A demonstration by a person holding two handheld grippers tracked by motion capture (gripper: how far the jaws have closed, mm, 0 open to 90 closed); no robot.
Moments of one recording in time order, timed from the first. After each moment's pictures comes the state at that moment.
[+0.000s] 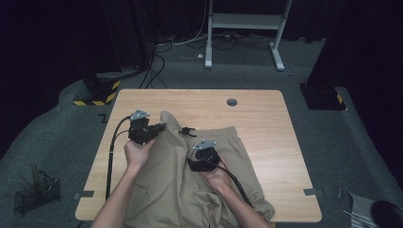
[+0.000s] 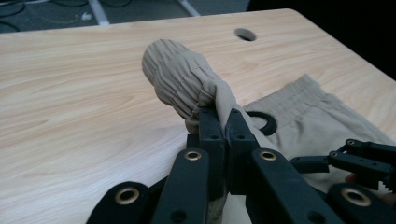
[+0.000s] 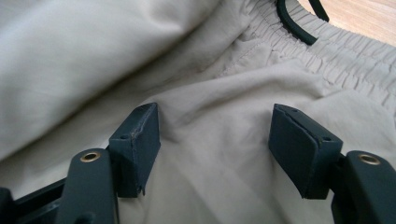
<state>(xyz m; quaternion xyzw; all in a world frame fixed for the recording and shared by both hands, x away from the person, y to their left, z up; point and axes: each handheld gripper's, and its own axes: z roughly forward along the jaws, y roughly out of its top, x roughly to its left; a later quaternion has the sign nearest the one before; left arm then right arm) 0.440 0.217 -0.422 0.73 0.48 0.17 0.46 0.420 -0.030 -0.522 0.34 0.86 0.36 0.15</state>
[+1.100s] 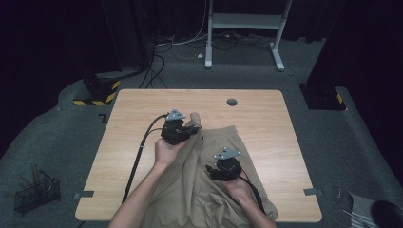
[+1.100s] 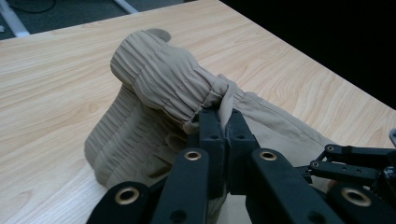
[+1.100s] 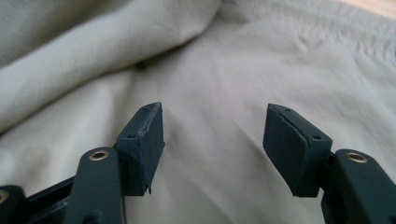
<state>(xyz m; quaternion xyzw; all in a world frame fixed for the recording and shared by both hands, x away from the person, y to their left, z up) 0.452 0.126 -0.424 0.78 0.39 0.11 0.48 0.388 -0.098 -0.516 0.35 0.85 0.36 0.16</state>
